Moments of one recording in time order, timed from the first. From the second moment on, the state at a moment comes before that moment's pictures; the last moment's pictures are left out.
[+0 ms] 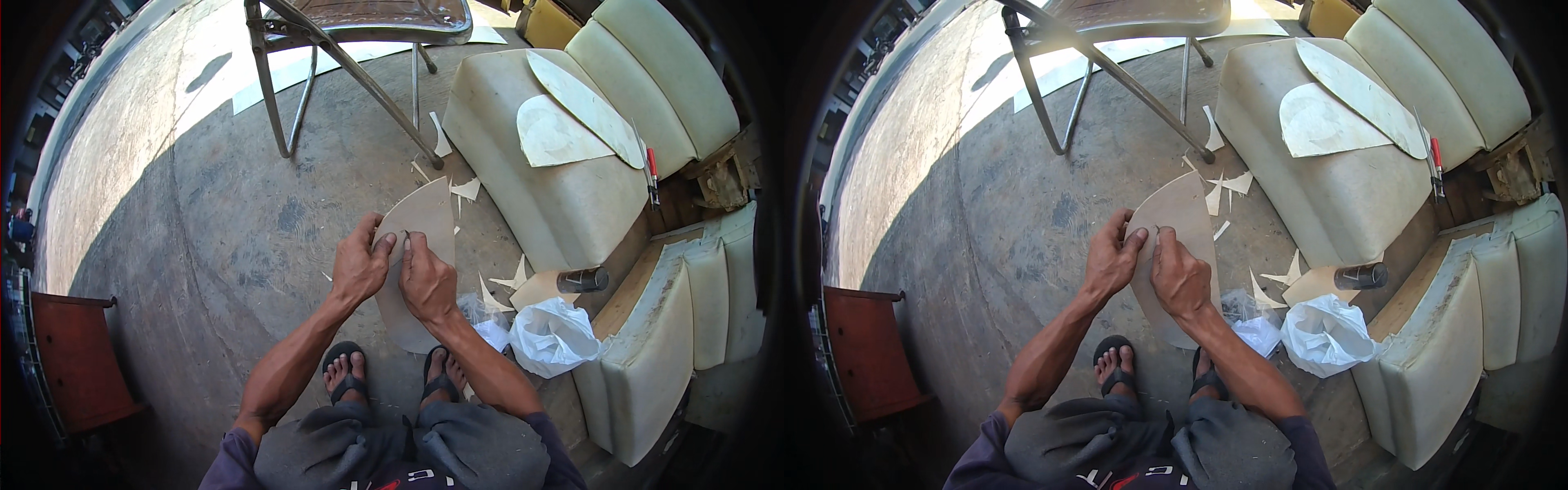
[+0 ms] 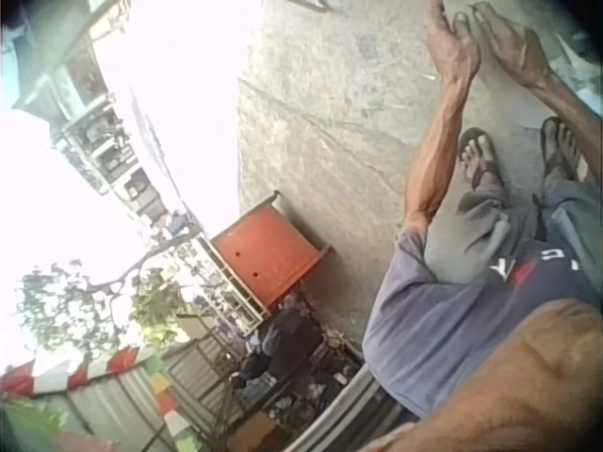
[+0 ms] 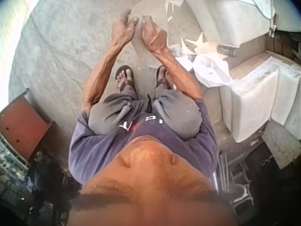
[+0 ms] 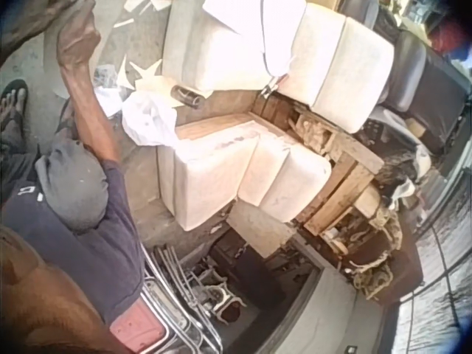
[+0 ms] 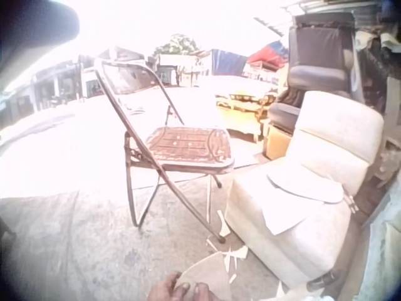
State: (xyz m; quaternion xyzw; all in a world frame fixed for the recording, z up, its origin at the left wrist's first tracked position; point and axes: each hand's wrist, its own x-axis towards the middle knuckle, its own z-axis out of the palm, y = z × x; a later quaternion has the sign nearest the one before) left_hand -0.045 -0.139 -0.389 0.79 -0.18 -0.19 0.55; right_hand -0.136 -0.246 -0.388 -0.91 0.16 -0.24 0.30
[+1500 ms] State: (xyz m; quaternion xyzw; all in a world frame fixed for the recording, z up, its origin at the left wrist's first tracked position) left_hand -0.059 -0.145 -0.361 0.83 -0.24 -0.13 0.49; right_hand -0.142 -0.249 -0.374 -0.94 0.18 -0.11 0.27
